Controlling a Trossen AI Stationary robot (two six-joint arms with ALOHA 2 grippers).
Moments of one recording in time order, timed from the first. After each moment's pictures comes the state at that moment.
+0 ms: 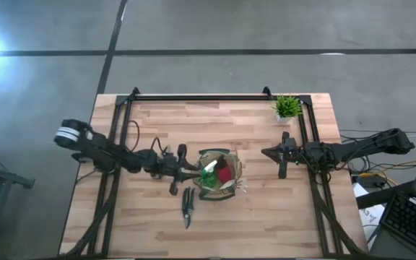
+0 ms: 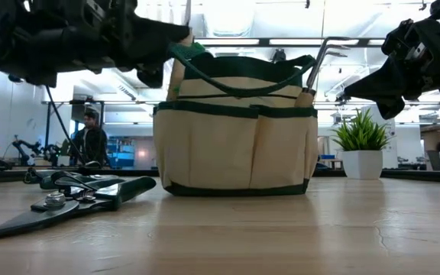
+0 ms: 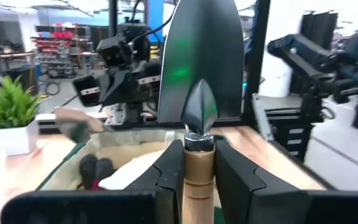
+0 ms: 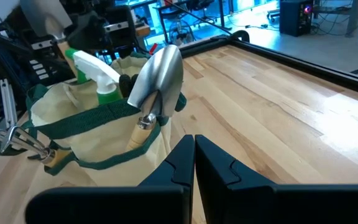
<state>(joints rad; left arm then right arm) -0.18 1.50 0.39 1.23 -0.02 -0.03 0.14 0.45 0.06 0.21 0.34 0.33</state>
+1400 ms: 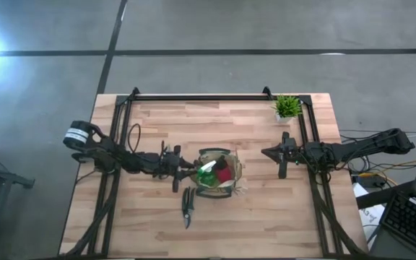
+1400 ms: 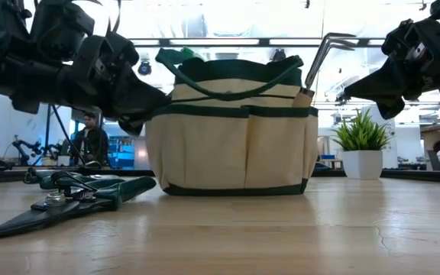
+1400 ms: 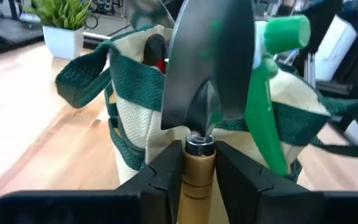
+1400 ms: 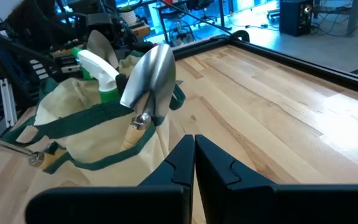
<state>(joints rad) -0.16 1.60 0.29 1.21 -0.17 -0.23 0.14 0.45 0.06 0.21 0.34 0.33</state>
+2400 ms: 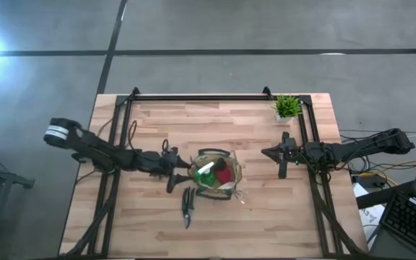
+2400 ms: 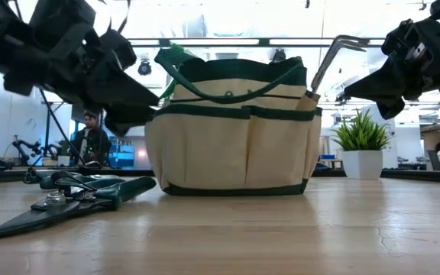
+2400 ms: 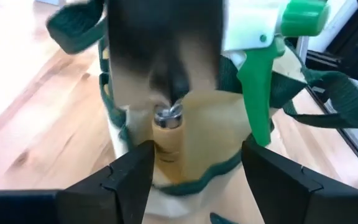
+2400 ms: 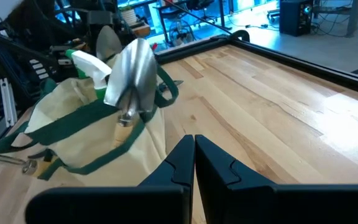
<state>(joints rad) -0.16 1.35 0.31 0.76 -0.09 -0.33 0.14 0.45 0.06 0.21 0.34 0.33</state>
